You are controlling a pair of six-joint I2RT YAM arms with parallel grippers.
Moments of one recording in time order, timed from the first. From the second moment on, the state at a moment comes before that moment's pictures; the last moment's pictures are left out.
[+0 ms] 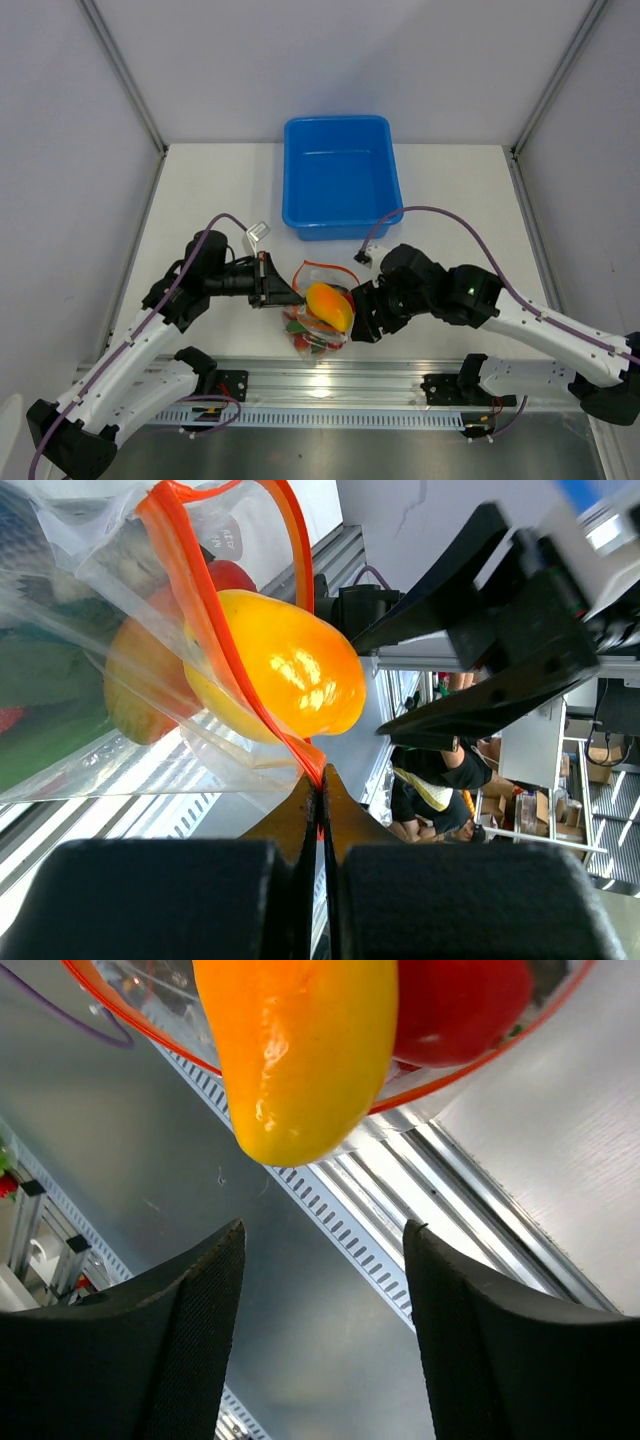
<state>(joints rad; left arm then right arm) -0.50 0.77 0.72 -0.46 0.80 -0.89 1.06 1.04 1.13 -0.93 -0.19 0.56</state>
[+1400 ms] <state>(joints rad) -0.50 0.77 0.72 -0.48 0.80 -0.89 1.28 0.98 0.89 -0.57 0.06 0.63</state>
